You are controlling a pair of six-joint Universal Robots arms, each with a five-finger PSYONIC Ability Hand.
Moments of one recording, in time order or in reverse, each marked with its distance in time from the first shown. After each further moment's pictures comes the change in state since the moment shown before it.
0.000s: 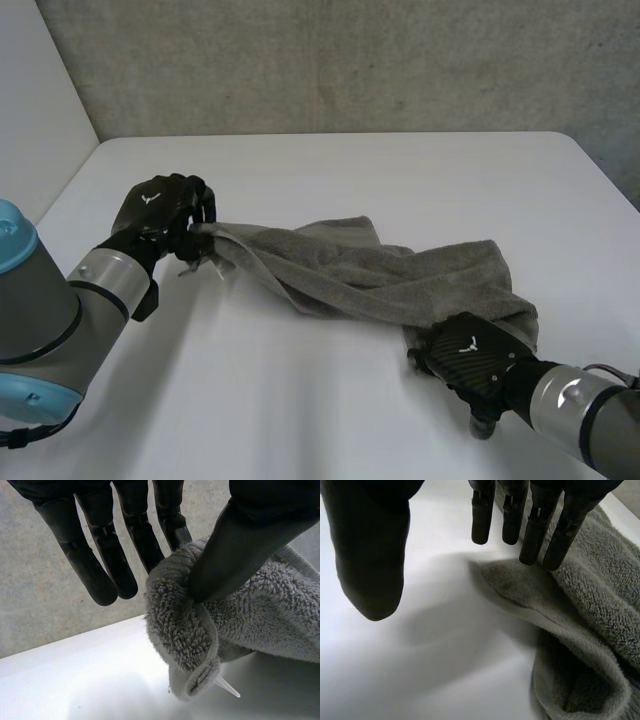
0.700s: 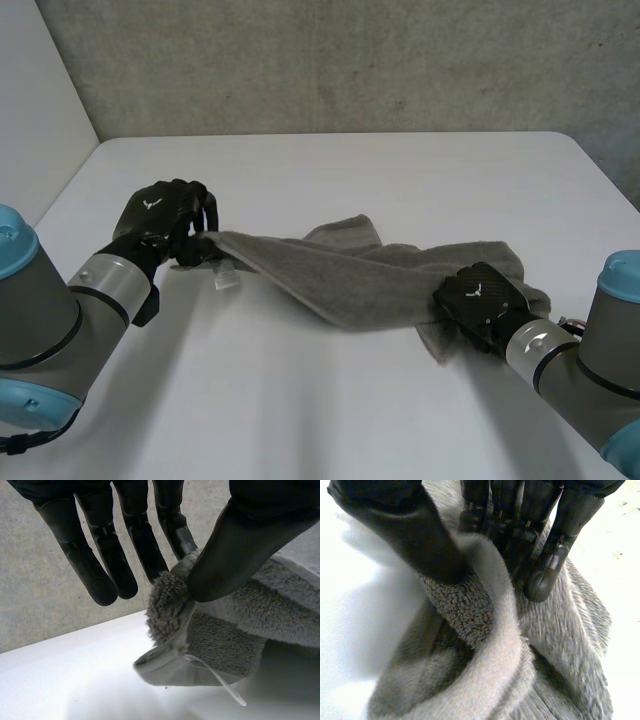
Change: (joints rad) left arm 0.001 0.002 -0.017 0.003 0.007 -0.001; right arm -0.001 0.249 -0.108 -0.419 0.144 0.024; left_hand 0.000 0.000 0.000 0.000 0.000; right_hand 0.836 0.818 0.823 0.832 0.870
